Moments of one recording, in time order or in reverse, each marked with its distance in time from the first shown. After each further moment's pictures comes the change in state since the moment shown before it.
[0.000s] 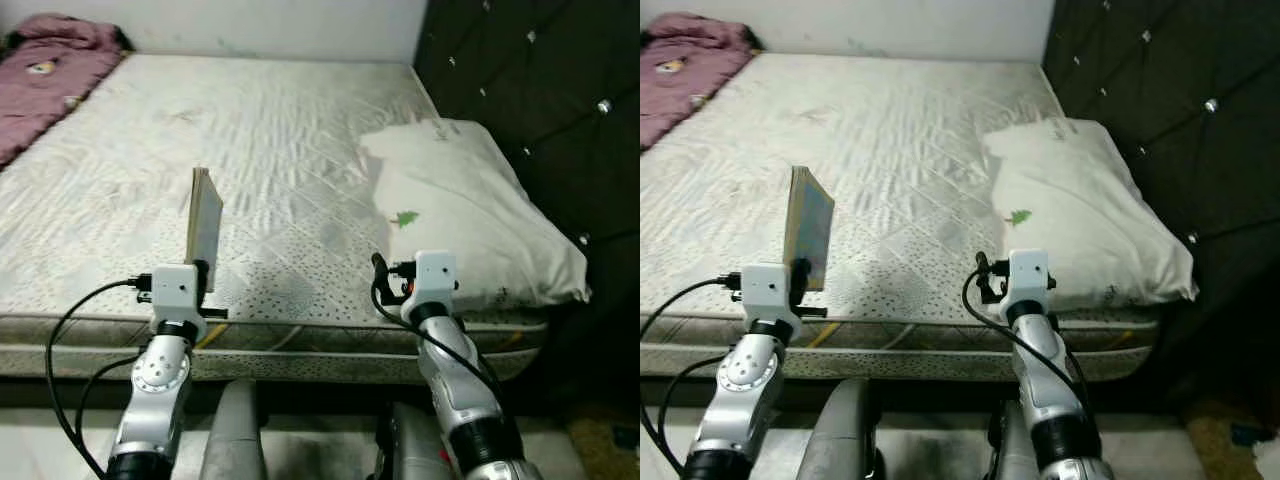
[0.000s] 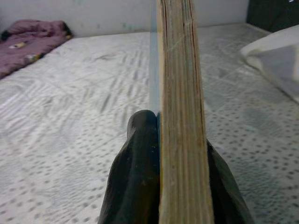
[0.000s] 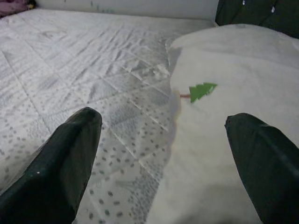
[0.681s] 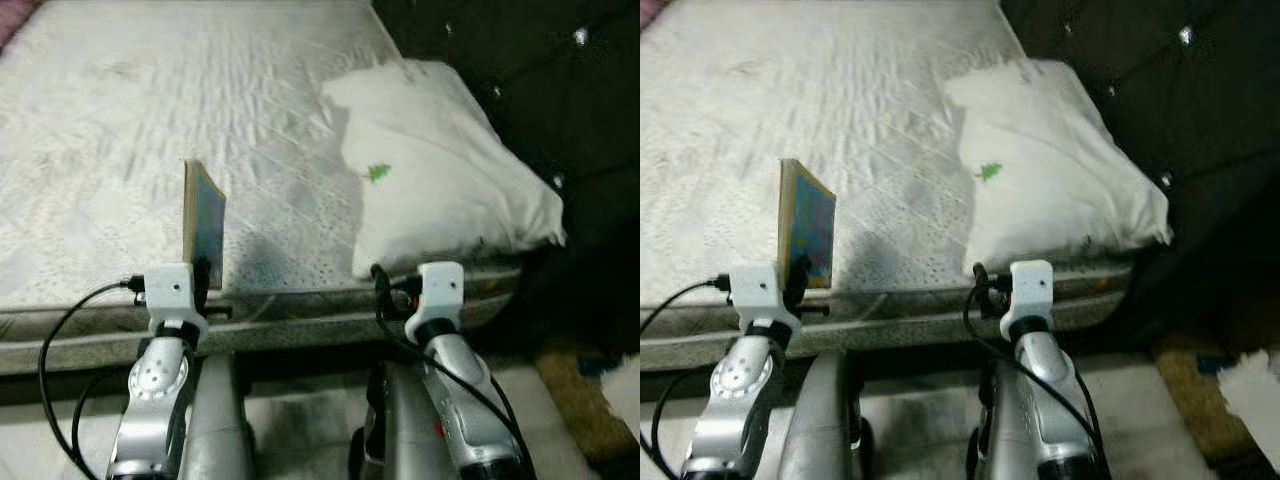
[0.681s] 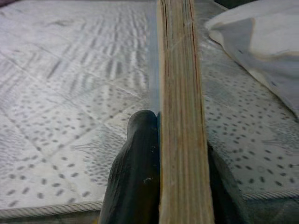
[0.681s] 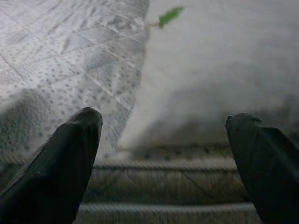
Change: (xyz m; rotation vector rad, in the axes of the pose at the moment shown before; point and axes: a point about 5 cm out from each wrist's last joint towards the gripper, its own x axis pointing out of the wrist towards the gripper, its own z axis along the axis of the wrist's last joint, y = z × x) left arm -0.013 -0.006 0.018 -0.103 -0.006 0.007; right arm -0.029 0.004 0.007 0.016 0.010 0.037
